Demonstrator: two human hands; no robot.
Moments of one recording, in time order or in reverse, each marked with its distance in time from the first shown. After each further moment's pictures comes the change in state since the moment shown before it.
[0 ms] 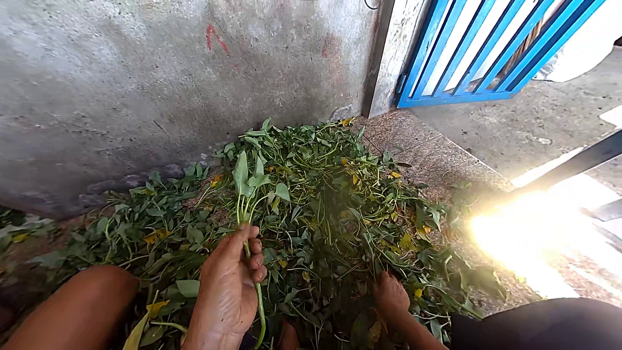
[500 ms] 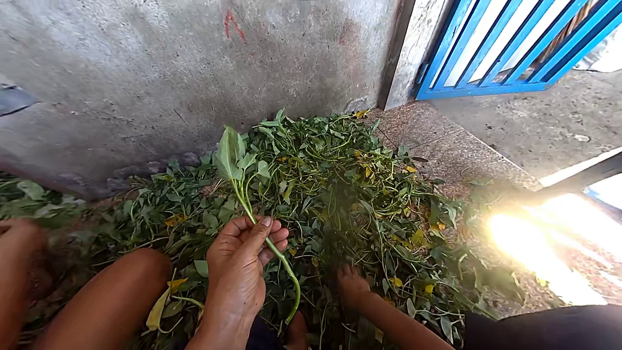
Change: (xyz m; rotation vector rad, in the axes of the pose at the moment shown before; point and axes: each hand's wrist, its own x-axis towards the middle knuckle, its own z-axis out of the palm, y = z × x) left_hand -0.010 -0.005 -0.011 0.052 -0.027 0.193; right_hand -0.049 -0.086 0.031 -0.396 -0.338 -0.597
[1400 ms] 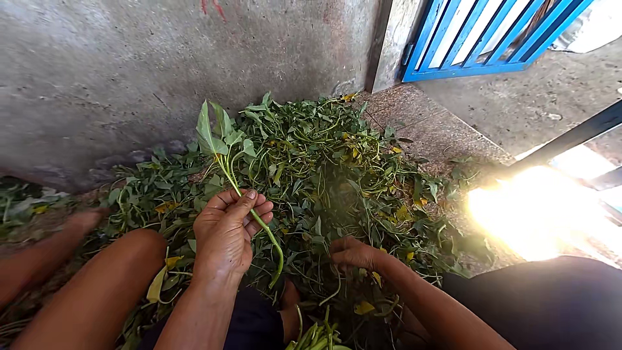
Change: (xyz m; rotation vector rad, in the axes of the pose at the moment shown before) left_hand -0.006 0.001 -0.004 0.025 -0.015 0.008; right_hand -0.047 0.039 -0.045 0.840 -0.130 -0.348
